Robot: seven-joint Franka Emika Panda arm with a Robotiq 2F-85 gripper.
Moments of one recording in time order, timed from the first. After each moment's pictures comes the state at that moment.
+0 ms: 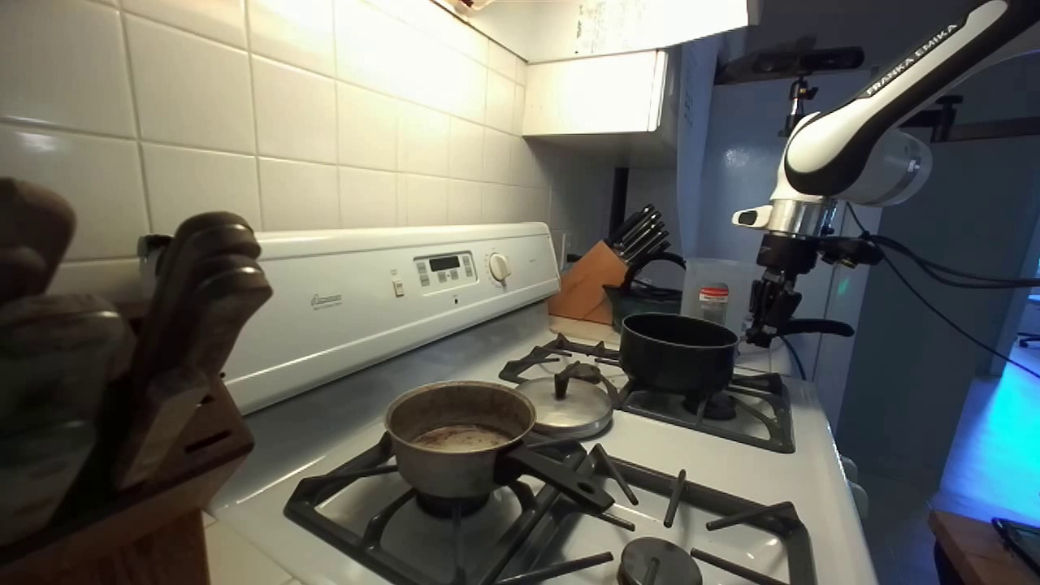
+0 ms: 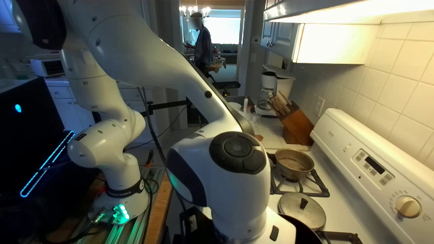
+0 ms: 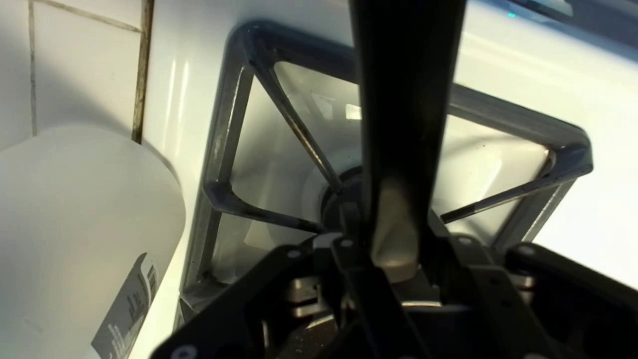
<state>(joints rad) -0.31 -0.07 -0.39 -2.41 0.11 2.39 -1.02</state>
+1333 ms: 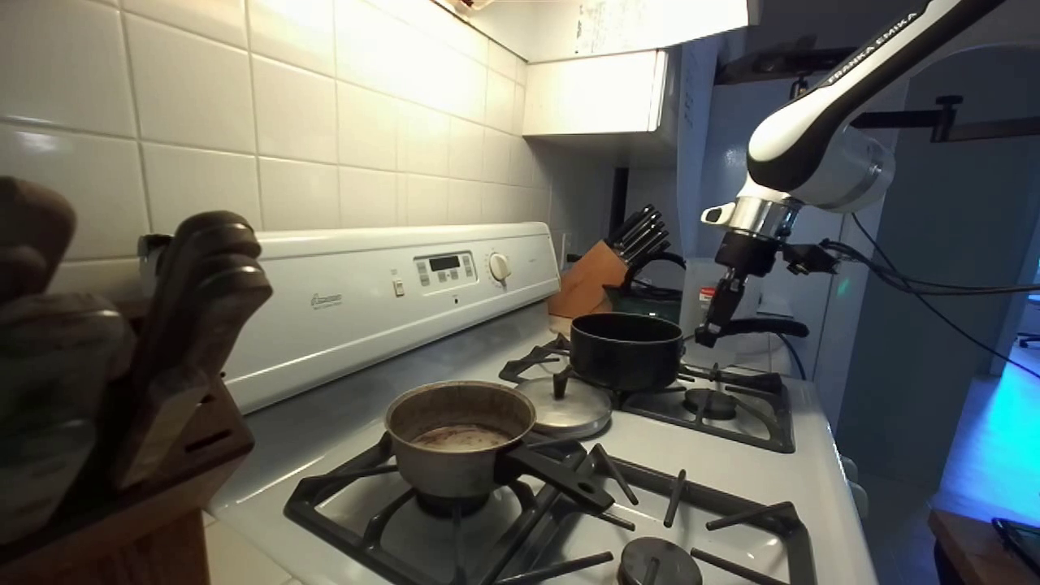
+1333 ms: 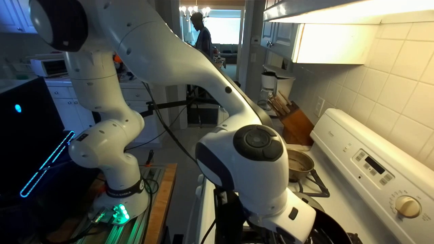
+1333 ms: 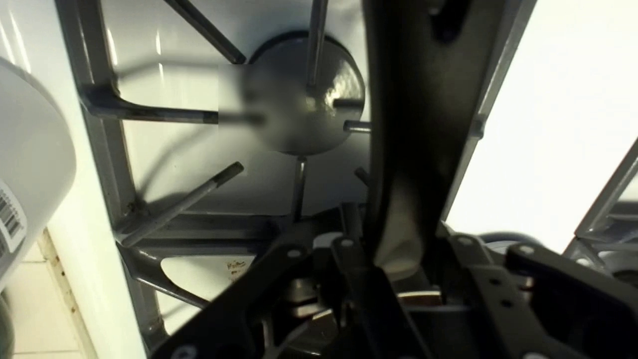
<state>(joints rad) -0.25 -0.02 -0.30 -2.37 0.35 2.47 -0.87</state>
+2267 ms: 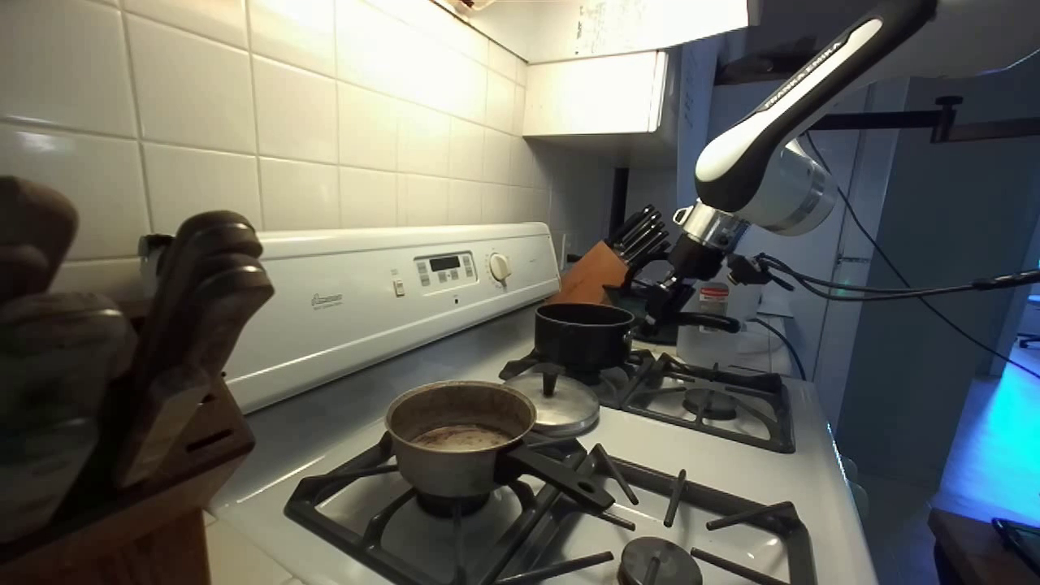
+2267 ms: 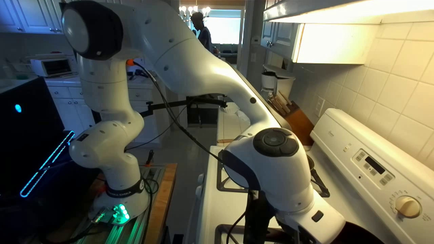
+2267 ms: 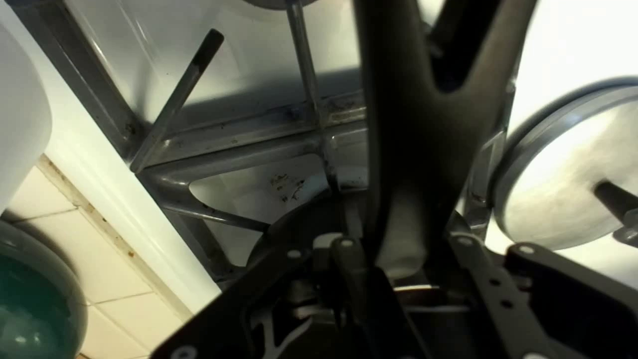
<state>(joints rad) -0.24 0.14 -0.21 -2.26 0.50 2.74 -0.61</state>
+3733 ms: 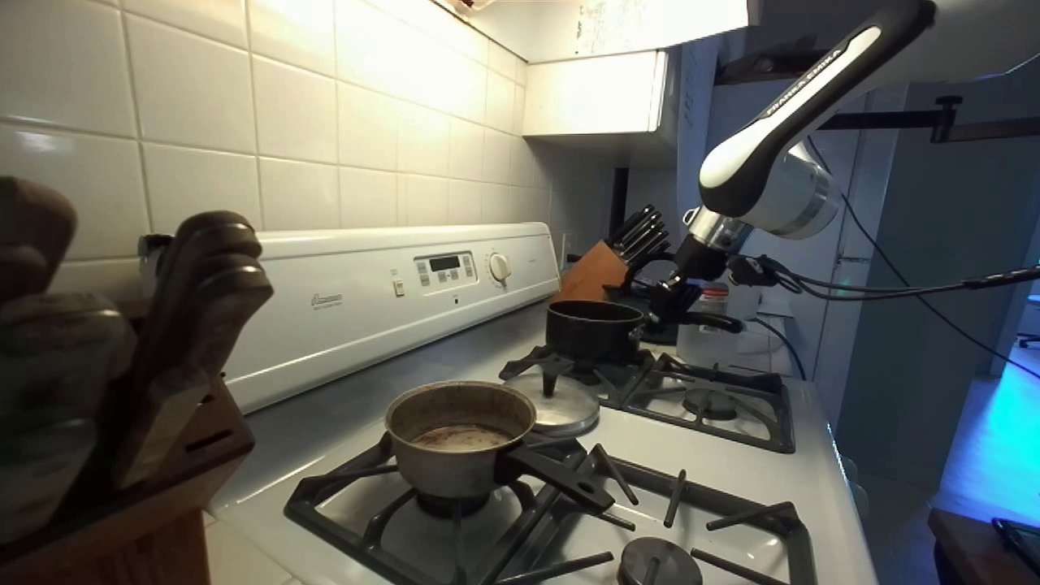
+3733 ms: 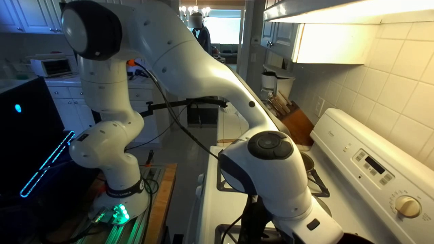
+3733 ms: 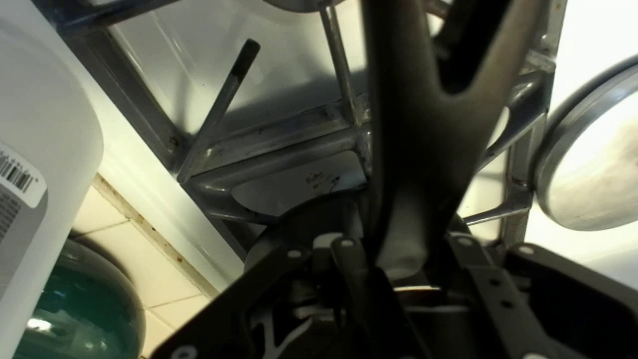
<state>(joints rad) -0.23 0.15 -0.24 -2.28 0.49 2.78 -0.53</state>
